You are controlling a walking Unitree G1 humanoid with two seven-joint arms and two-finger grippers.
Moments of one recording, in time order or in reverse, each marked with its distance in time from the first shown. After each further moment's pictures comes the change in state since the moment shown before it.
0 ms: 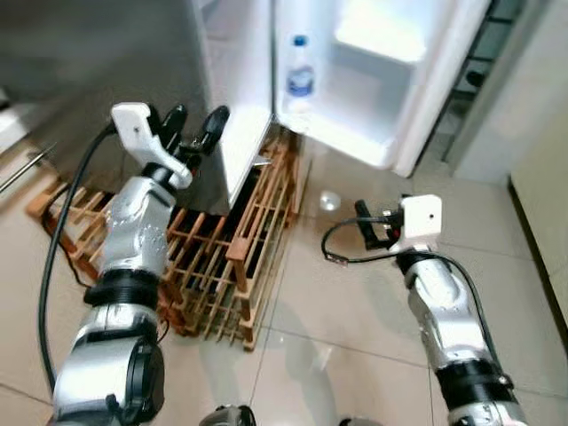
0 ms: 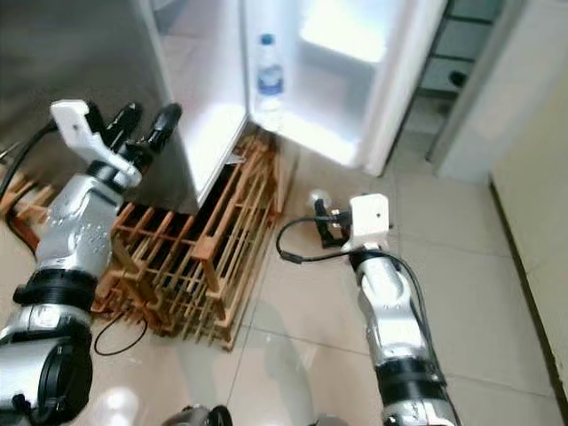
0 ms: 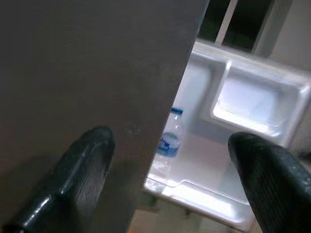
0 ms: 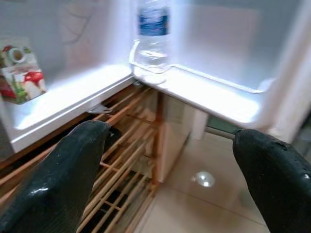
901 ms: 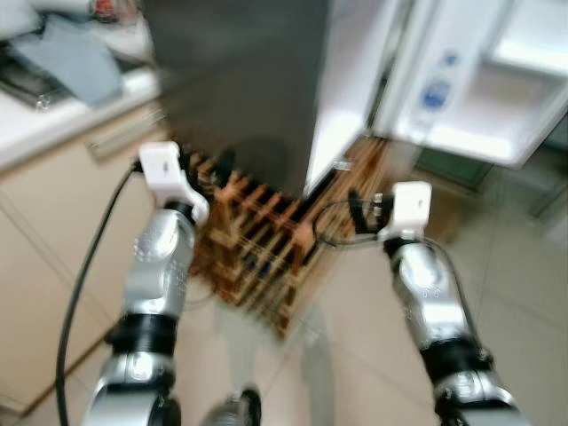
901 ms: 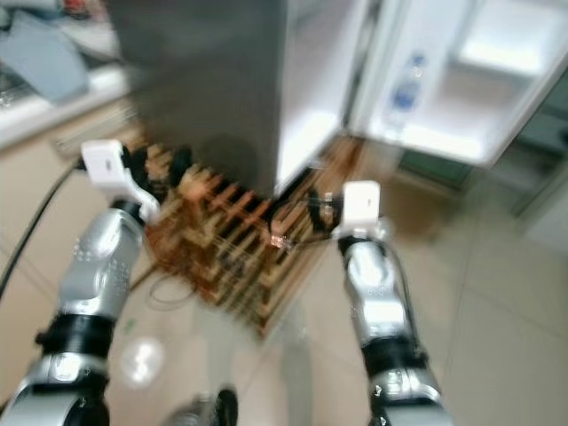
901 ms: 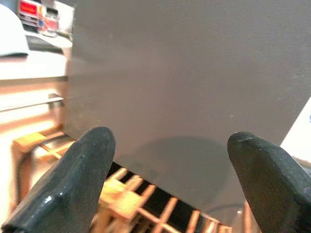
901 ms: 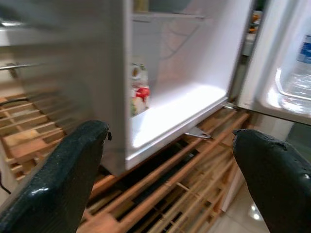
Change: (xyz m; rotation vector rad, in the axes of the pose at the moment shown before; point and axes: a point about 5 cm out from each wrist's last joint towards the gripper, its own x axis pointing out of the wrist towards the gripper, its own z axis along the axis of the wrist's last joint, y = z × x) left arm -0.004 -0.018 -0.042 0.149 0.212 0.259; right arm 0.014 -0.004 0.004 0.011 -0.027 -0.052
